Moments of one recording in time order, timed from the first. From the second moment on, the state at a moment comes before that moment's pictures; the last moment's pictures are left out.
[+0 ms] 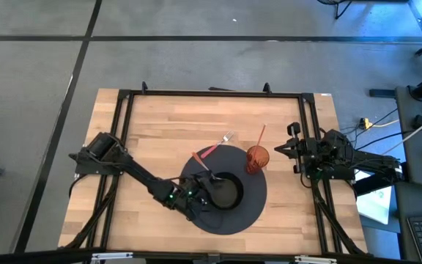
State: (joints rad) left arm -0.51 1.93 1.07 0.06 -1.20 1.37; right arm -0.19 0.01 0.03 0.14 -0.28 -0.14
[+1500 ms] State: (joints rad) left arm -0.06 1.39 1.00 -0.27 -0.26 0.26; right arm -0.19 0.01 0.03 0.13 -0.28 -0.14
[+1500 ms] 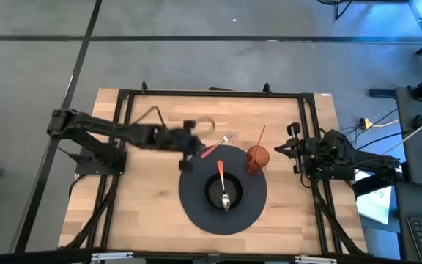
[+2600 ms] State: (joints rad) left arm 0.22 0.27 0.12 0.22 -0.06 0.16; right arm -0.19 0.00 0.08 0.13 -0.39 -0.01
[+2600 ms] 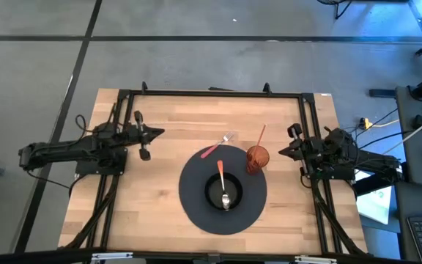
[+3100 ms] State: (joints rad) left arm 0.22 0.09 0.03 0.15 -0.03 0.17; right arm -0.27 0.00 0.08 0.05 -0.37 -0.03
